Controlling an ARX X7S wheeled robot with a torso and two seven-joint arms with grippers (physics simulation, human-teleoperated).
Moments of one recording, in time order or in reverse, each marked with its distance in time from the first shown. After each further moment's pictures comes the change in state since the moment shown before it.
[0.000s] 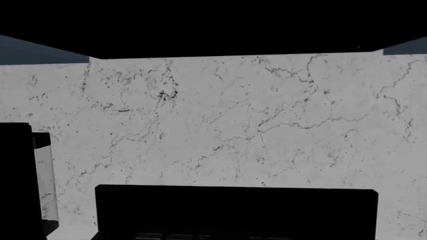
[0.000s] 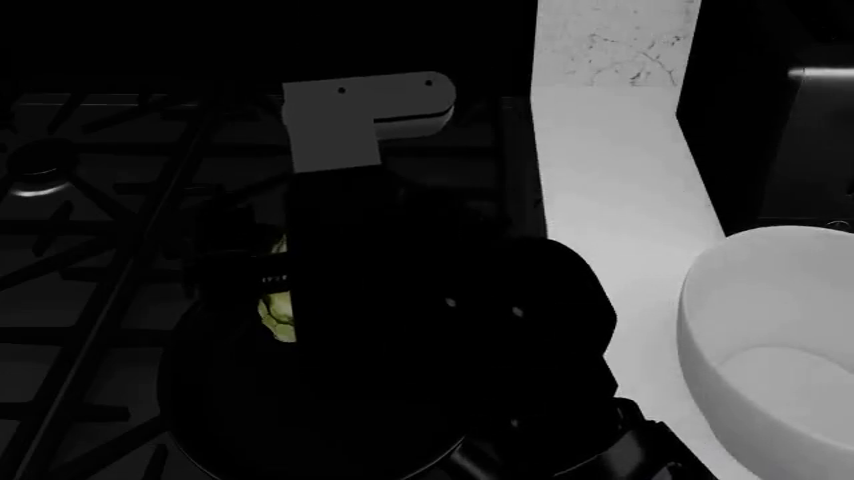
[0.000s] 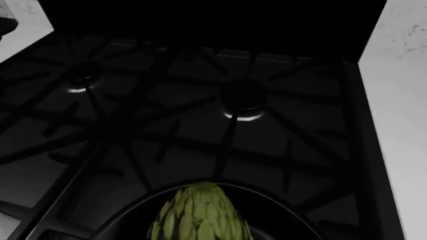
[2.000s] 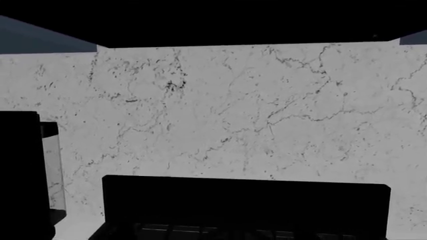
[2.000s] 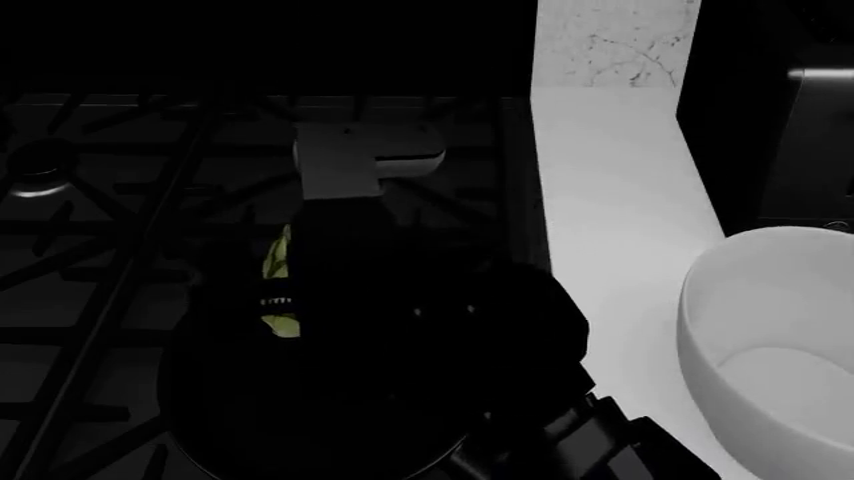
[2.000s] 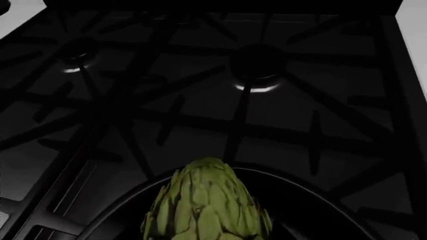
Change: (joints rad) left arm 0.059 -0.024 -0.049 -0.029 -0.092 0.069 -0.066; right arm 0.021 0.013 -0.195 0.206 0.054 -0.212 -0.143
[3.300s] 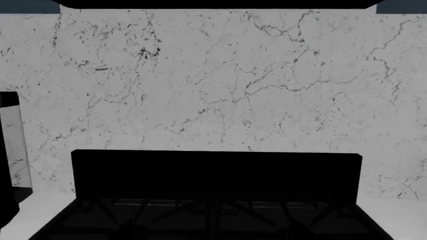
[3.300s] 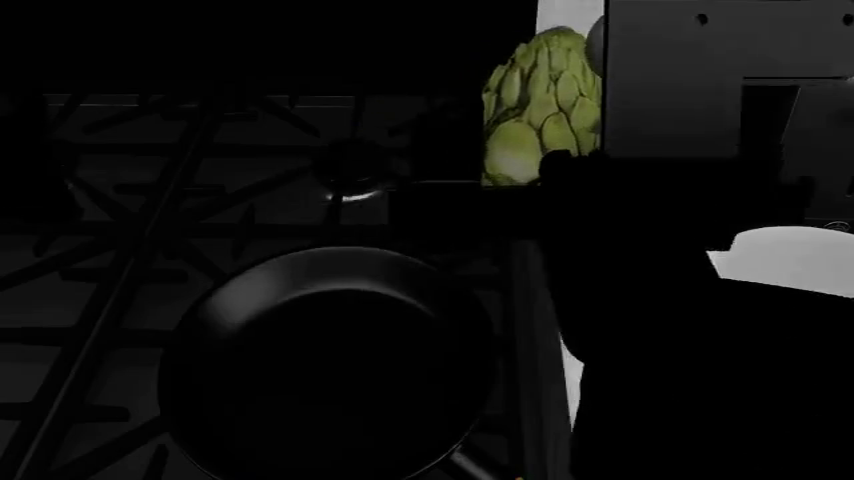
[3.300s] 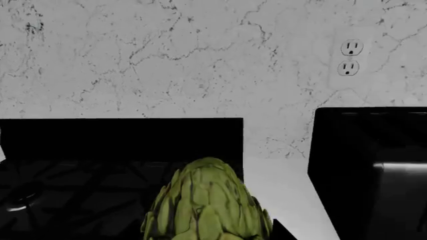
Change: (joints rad) left arm 0.186 0.037 -0.035 -0.012 -0.127 0.144 -0.052; right arm -0.056 0.545 0.260 -0.853 0.290 -0.016 0.400
